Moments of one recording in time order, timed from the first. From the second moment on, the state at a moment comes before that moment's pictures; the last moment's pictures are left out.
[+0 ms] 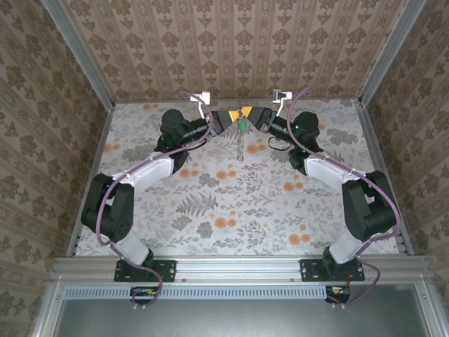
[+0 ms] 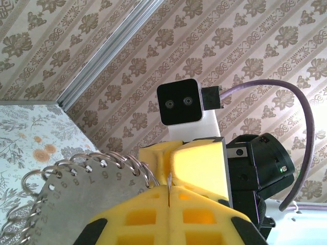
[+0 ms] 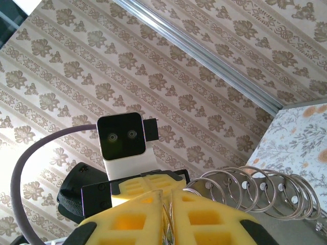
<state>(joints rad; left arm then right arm) -0.50 1.64 1.09 0.78 0.78 -0.93 0.32 1.64 1.02 0.91 -0.69 1.14</state>
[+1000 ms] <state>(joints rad) -0.47 1.53 1.27 0.29 0.81 -0.54 0.25 1.61 1.27 0.36 -0.85 0.68</state>
